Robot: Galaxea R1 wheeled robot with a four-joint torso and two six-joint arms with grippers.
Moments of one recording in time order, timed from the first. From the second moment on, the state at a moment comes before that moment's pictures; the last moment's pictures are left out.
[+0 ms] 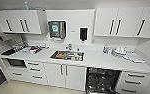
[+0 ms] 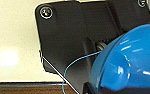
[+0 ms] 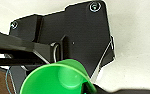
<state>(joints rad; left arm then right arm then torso) 1.51 3.01 -2.77 0.07 -0.01 -0.03 -1.62 2.91 -2.66 -0.14 0.24 0.05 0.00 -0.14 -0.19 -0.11</state>
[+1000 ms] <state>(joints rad) 1.52 3.01 -2.77 0.07 -0.01 -0.03 -1.63 2.91 -2.67 -0.14 0.24 0.05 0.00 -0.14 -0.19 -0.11</state>
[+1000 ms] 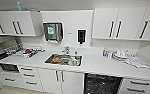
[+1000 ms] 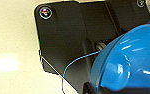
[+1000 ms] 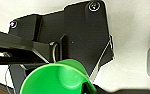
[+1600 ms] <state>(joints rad) 1.51 3.01 -2.77 0.07 -0.02 -0.03 -1.62 2.91 -2.67 -0.14 0.24 0.05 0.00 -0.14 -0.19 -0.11</state>
